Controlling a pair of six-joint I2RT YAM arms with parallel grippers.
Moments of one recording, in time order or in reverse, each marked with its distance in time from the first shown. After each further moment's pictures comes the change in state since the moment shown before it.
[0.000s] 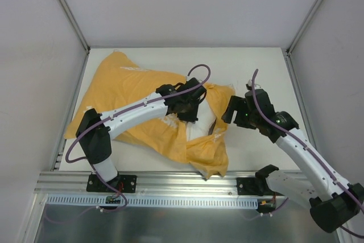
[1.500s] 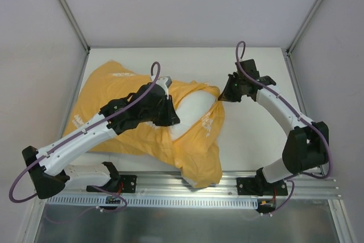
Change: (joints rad) left arm 0.028 -0.543 -0.279 0.063 0.071 -0.095; right arm -0.181 0.567 0.309 0.154 -0.247 -0.027
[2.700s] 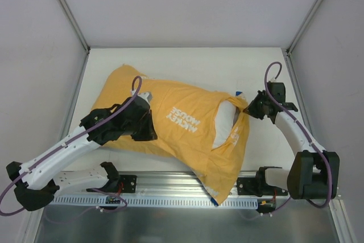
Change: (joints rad) left arm 0.006 -0.143 -0.034 -0.291 -0.035 -0.050; right arm -0.293 -0.233 -0.377 0.160 0.035 0.030
